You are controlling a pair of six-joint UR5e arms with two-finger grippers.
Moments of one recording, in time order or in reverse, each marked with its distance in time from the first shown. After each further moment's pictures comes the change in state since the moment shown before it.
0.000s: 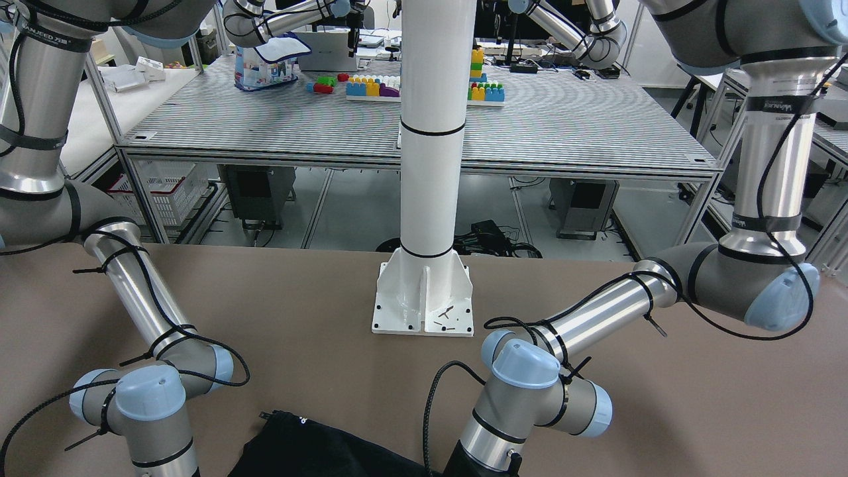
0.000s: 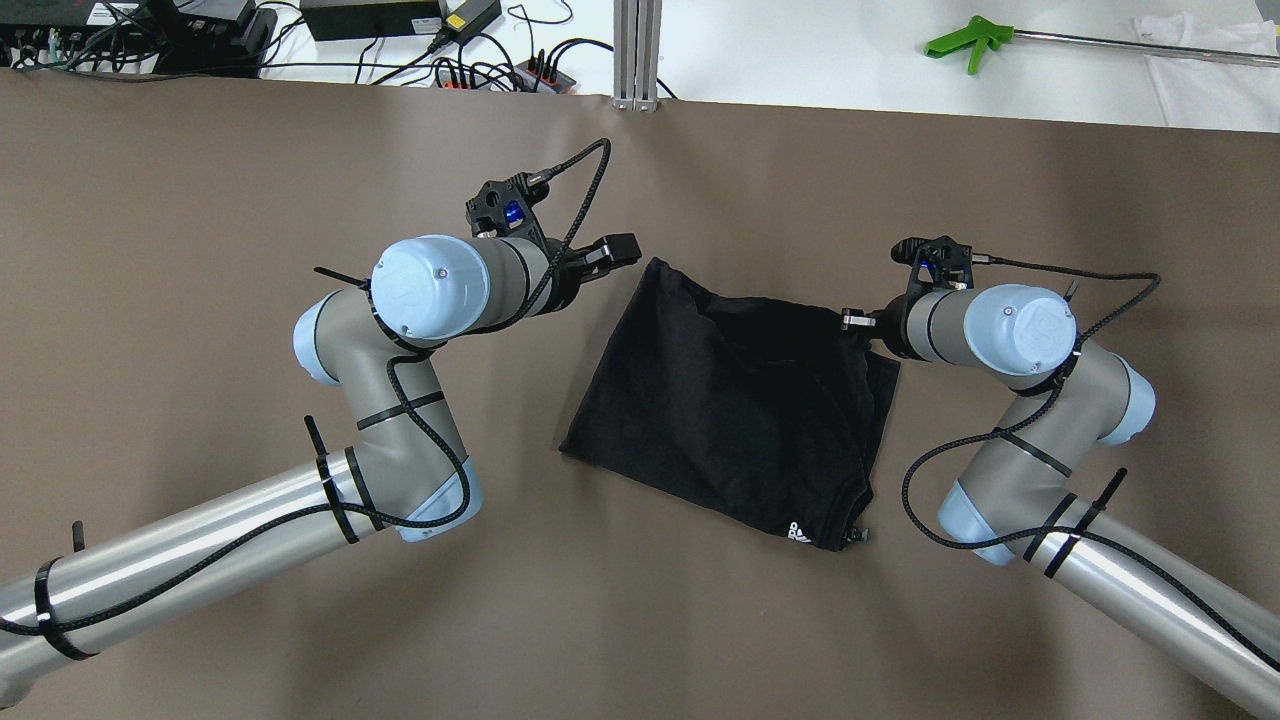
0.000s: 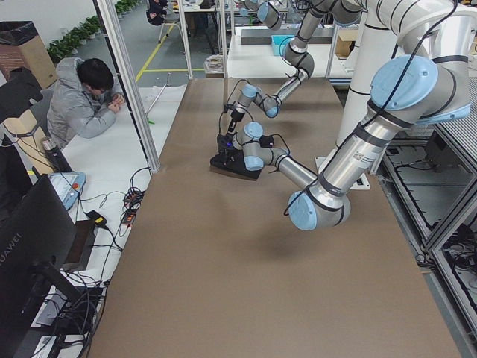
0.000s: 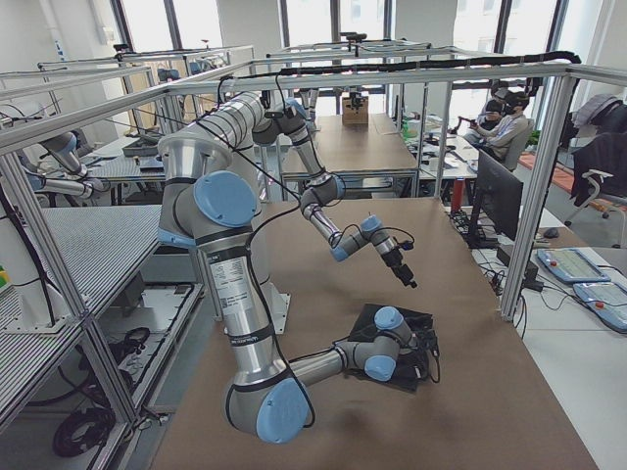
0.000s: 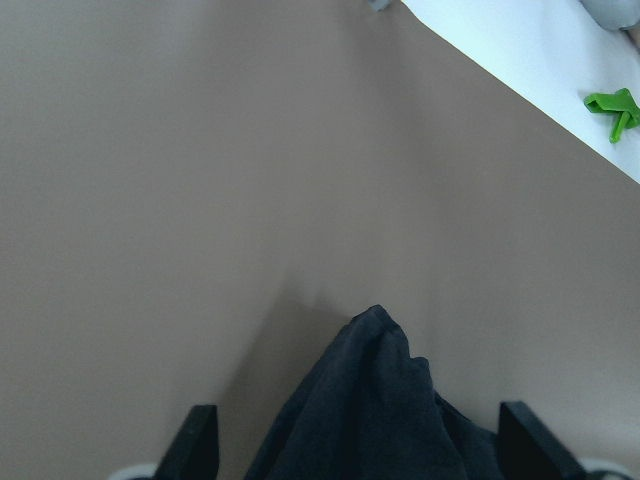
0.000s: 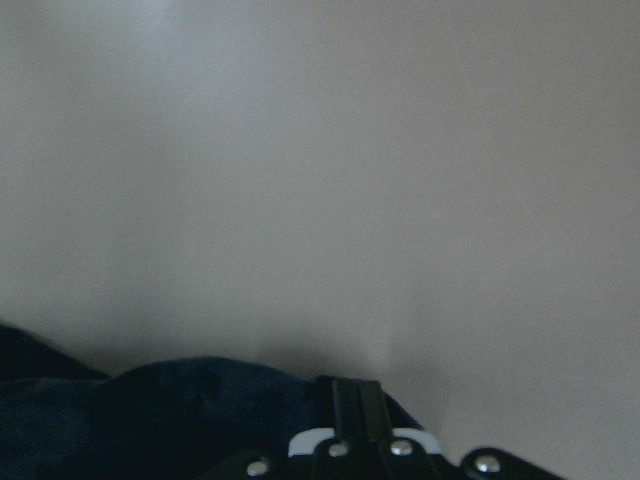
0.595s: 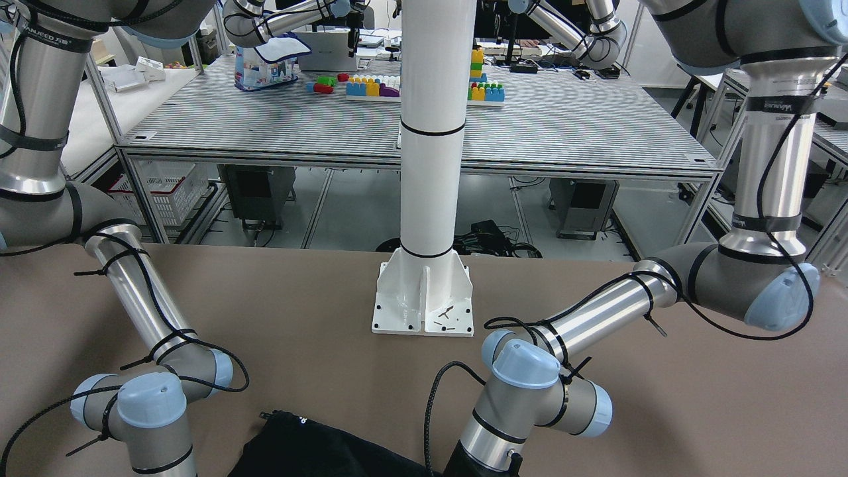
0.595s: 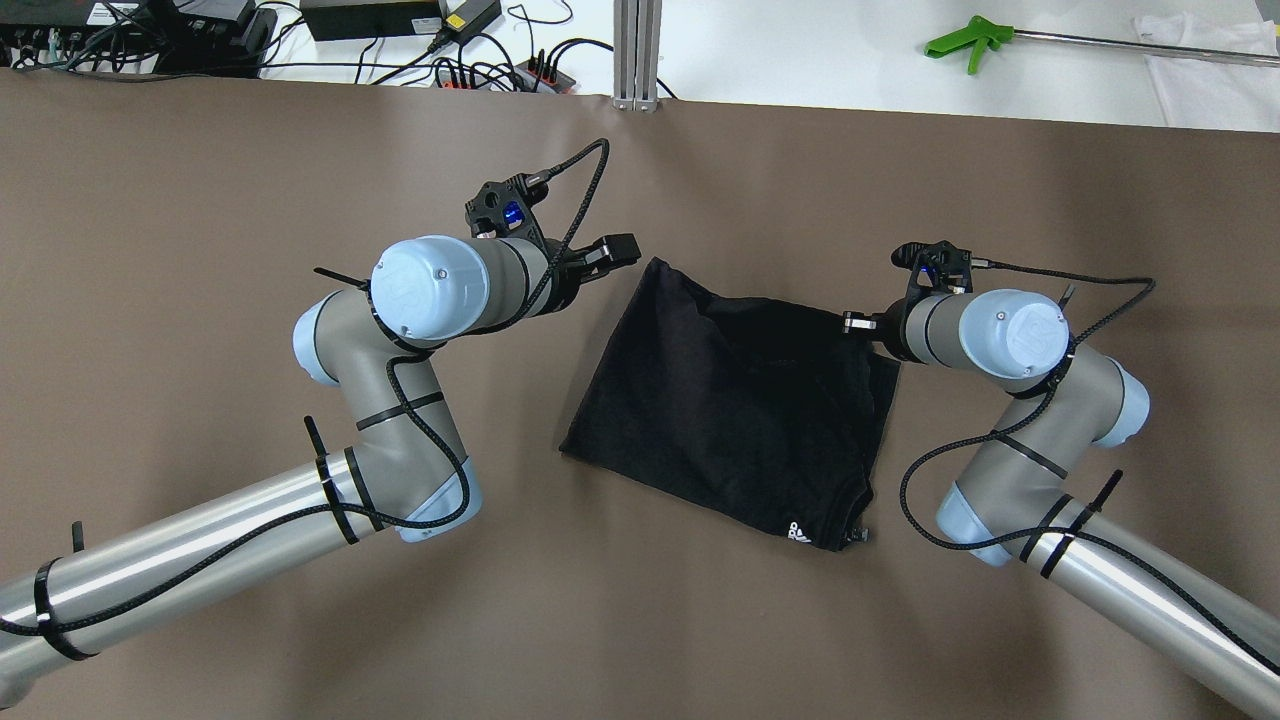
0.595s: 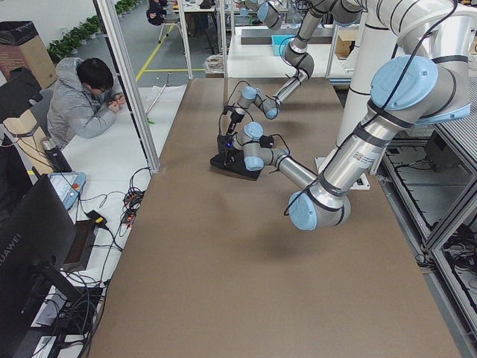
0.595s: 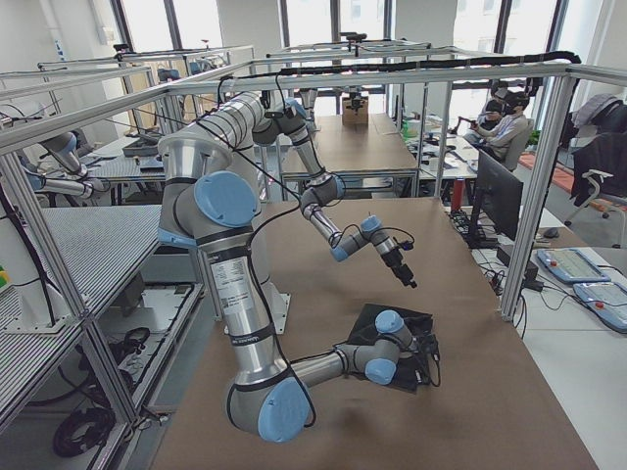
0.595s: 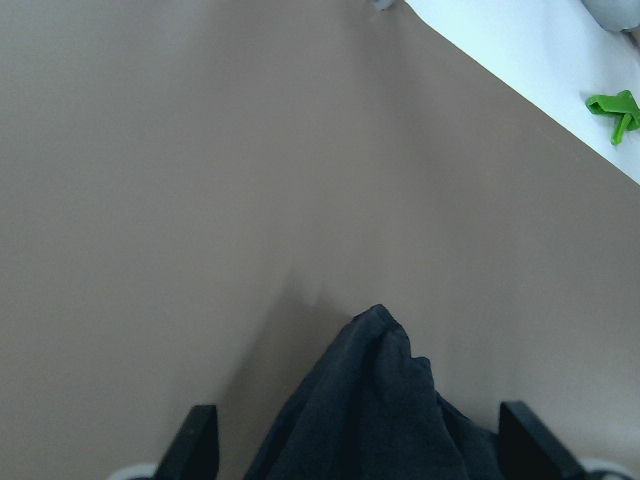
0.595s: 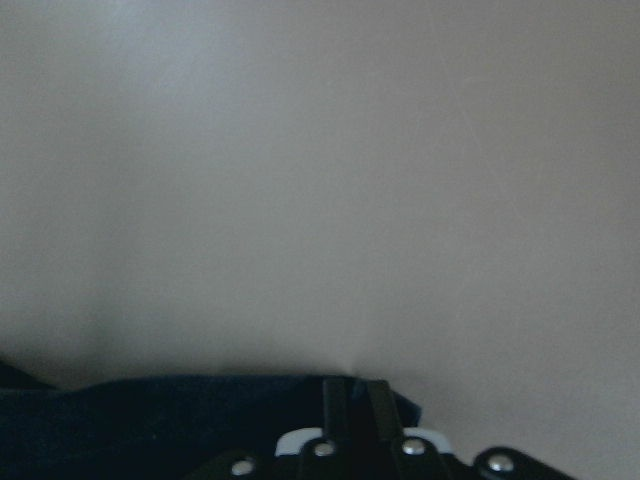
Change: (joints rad) left arm 0.001 0.001 0.000 0.000 0.000 -0.007; right arm -0.007 0.007 -0.035 0.008 -0.021 0.004
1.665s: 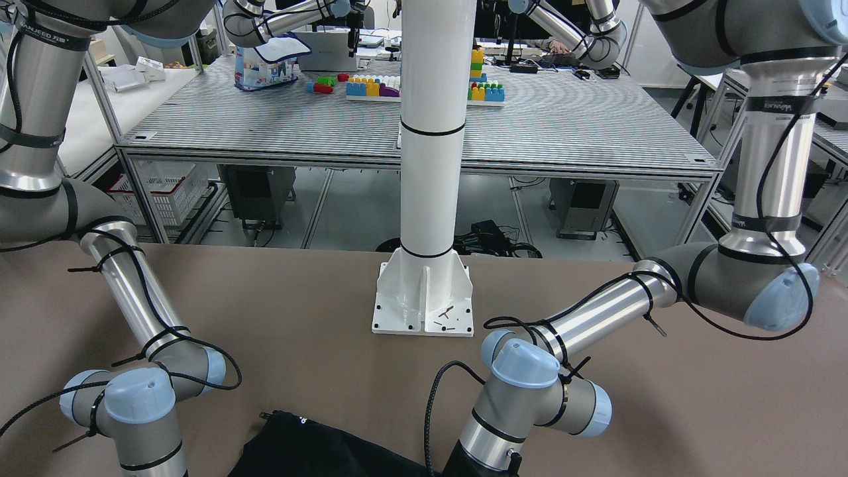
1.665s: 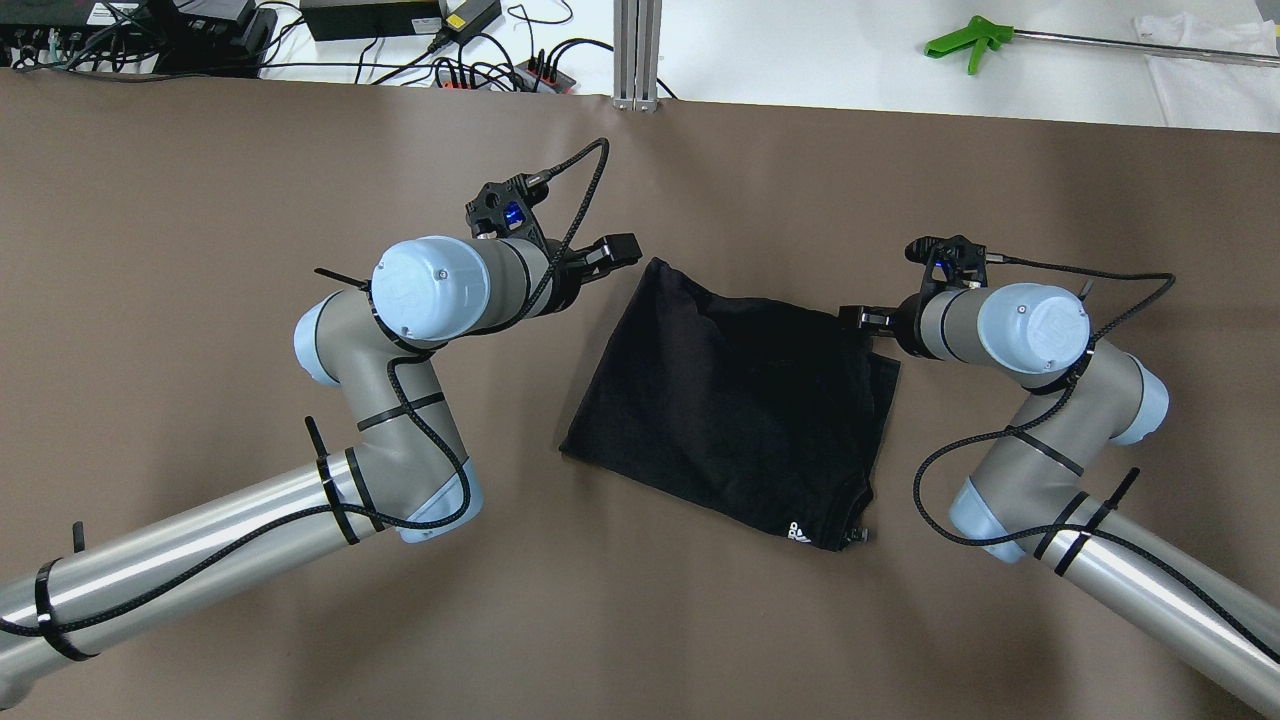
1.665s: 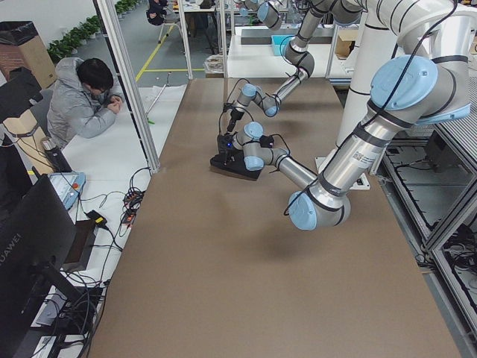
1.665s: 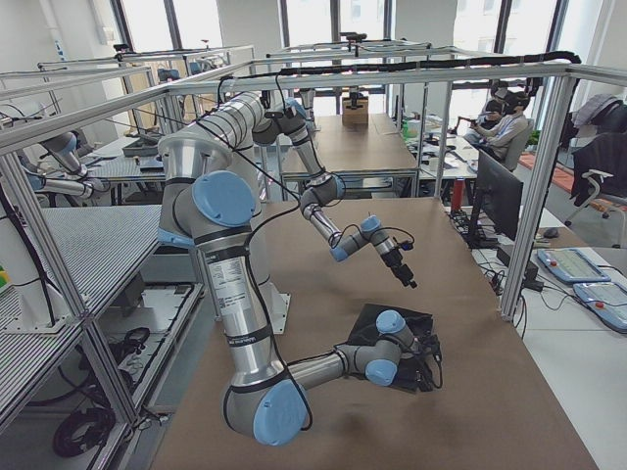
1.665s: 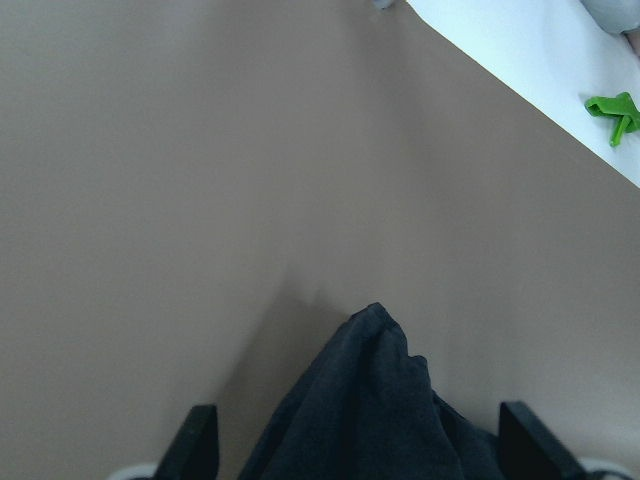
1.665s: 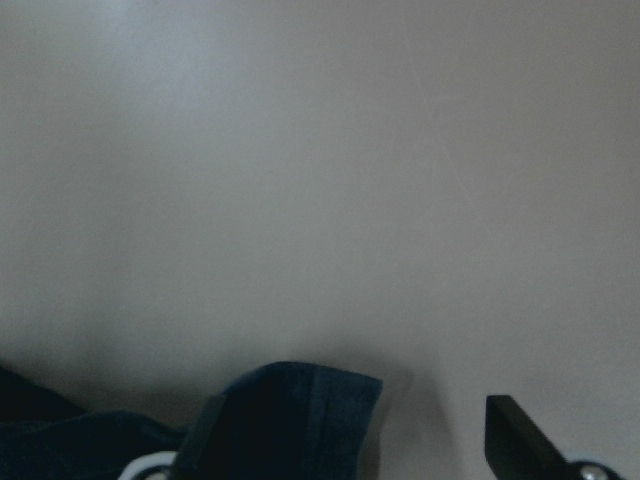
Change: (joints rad) left arm 0.001 -0.001 0.000 -0.001 0.000 -0.010; right arm 0.019 -0.020 0.024 0.000 0.021 -0.004
